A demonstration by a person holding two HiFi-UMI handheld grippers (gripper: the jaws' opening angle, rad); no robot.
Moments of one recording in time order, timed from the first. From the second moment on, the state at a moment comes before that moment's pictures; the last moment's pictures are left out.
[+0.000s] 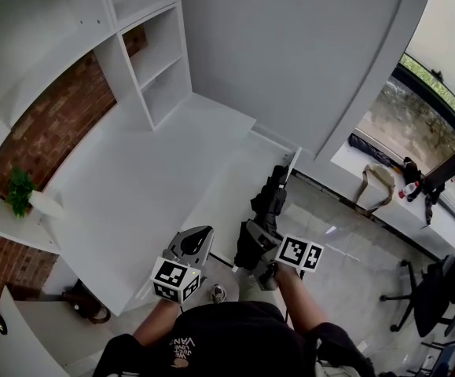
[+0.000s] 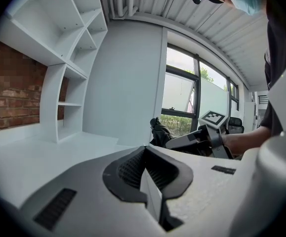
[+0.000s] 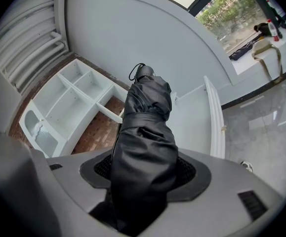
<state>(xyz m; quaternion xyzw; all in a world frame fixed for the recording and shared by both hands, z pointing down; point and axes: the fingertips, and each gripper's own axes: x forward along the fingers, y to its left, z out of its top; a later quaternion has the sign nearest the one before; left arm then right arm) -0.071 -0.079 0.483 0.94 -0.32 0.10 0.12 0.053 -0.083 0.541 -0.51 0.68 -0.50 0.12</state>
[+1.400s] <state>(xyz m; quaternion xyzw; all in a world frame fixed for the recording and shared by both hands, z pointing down) 0.024 -0.269 0.558 0.90 -0.39 0.13 0.17 0.137 -0.344 0.750 -0.53 0.58 -0.61 -0.03</state>
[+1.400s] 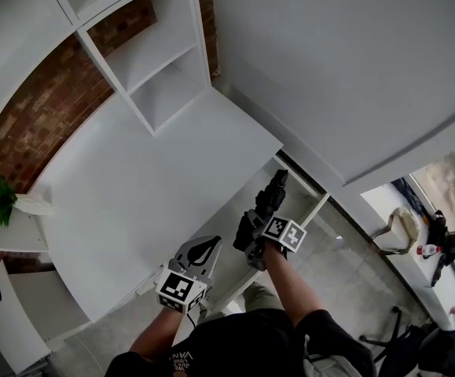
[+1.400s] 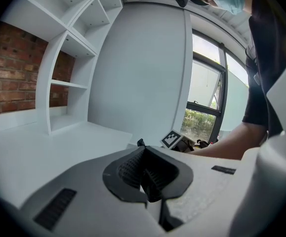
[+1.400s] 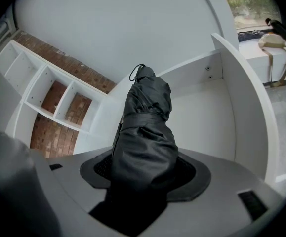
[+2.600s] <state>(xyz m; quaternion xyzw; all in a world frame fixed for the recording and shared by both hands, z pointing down) 0.029 -0.271 0.600 0.88 -0.40 0.17 0.20 0.154 -0.366 0.825 -0.56 0.55 -0.60 -0.14</state>
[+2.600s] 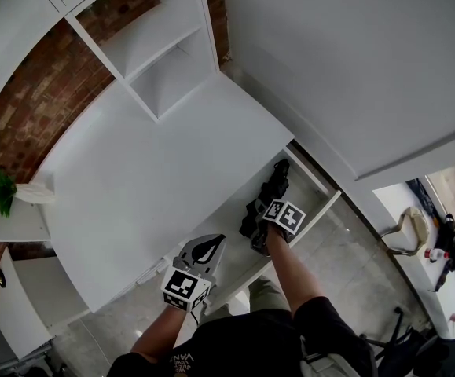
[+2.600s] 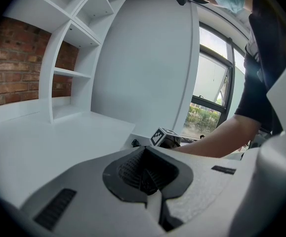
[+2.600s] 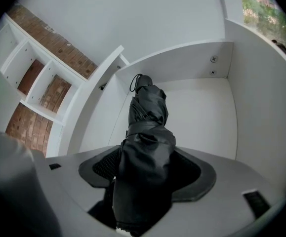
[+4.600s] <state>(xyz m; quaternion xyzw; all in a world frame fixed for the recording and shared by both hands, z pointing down) -0.040 -0.199 0.534 0.90 -0.40 0.08 0.18 0.150 -0.236 0.567 -0.67 0.69 -0.25 -0.10</state>
